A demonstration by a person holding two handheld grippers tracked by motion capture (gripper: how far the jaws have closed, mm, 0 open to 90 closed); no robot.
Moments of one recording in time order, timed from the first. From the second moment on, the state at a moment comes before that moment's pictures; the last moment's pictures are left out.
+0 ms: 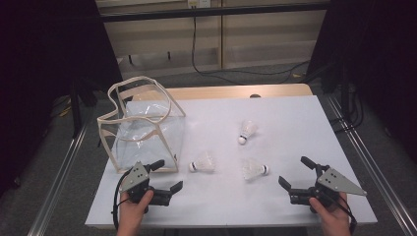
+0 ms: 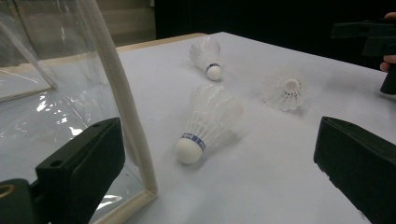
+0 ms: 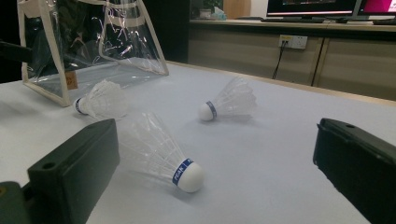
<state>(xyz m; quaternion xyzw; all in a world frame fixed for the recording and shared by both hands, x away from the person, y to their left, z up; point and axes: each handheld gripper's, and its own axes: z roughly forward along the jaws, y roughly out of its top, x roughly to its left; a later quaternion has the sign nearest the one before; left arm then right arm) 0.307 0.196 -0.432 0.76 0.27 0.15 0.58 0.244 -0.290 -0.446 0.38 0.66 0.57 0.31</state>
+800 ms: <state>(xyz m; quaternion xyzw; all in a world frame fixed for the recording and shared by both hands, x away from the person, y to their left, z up) 0.308 0.175 -0.432 0.77 0.25 0.13 0.57 0.244 -0.291 -0.445 0.38 0.66 0.57 0.31</state>
